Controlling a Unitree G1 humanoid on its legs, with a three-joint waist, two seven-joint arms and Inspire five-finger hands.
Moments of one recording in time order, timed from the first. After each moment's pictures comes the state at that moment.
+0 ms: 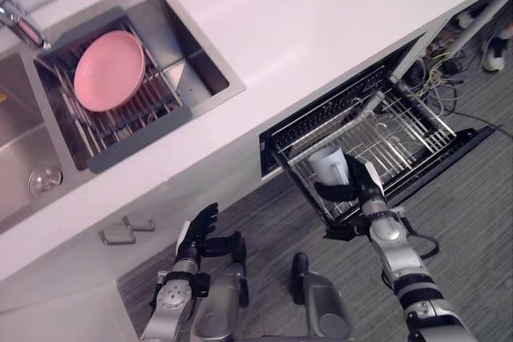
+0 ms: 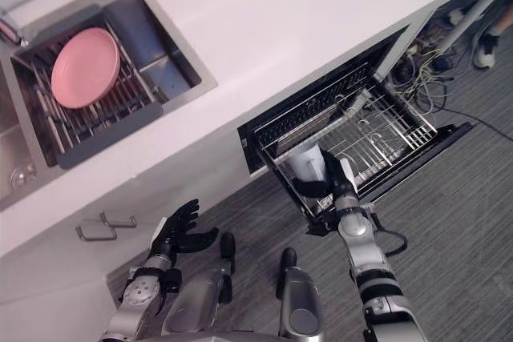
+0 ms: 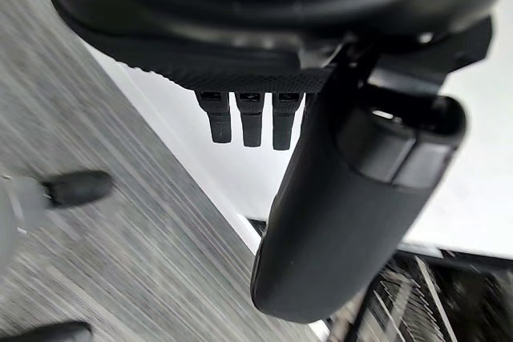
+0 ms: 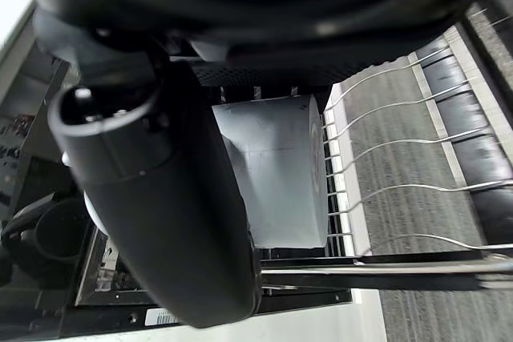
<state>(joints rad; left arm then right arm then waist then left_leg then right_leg) 0.14 0.16 -0.09 0.37 -0.08 -0.12 0.09 -0.30 -0.33 0.04 0.53 -0.06 -0.08 -0.10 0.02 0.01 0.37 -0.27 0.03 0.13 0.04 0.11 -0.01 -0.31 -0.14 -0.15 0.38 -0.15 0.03</state>
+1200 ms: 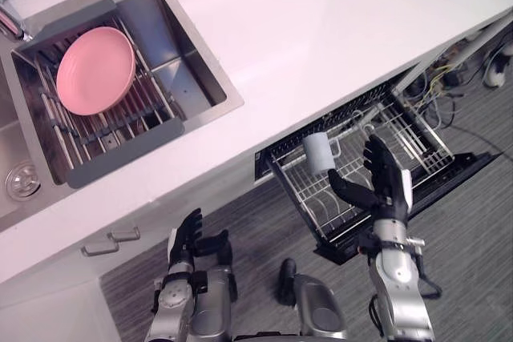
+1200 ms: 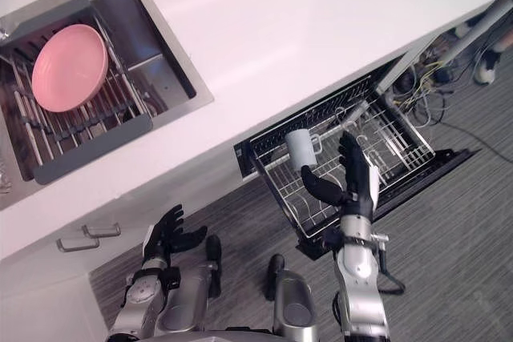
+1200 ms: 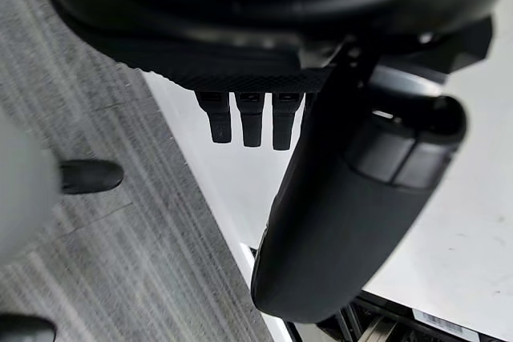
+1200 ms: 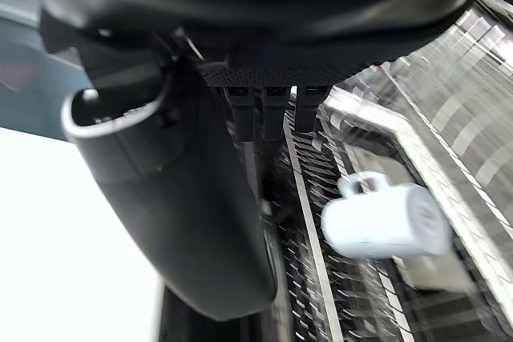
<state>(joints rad) 0.13 0.07 0.02 0.54 -0.07 -0.12 0.15 0.27 -0.04 -0.08 -0.26 -0.05 -0.08 -0.20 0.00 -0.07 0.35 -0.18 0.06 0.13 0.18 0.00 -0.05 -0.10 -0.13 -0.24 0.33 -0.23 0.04</state>
